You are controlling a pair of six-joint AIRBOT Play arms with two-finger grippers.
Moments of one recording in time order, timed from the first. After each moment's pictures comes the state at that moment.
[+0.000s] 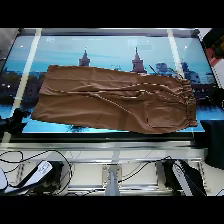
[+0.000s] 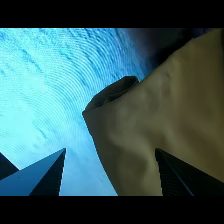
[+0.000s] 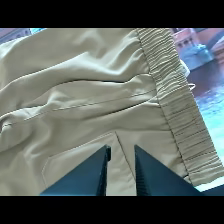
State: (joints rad) left arm 0.85 -1.06 0.61 0.95 -0.84 -1.37; right arm -0.55 -0.77 1.01 -1.30 1.15 1.47
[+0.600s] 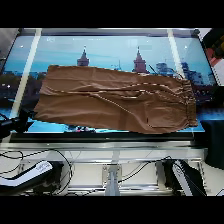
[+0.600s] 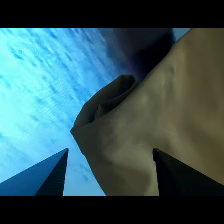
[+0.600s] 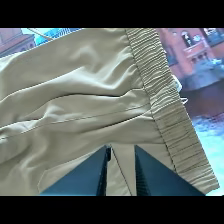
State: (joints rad) left arm 0.85 -1.22 0.61 0.78 -0.81 -1.15; right arm -0.55 -0.77 1.01 -1.31 1.09 1.47
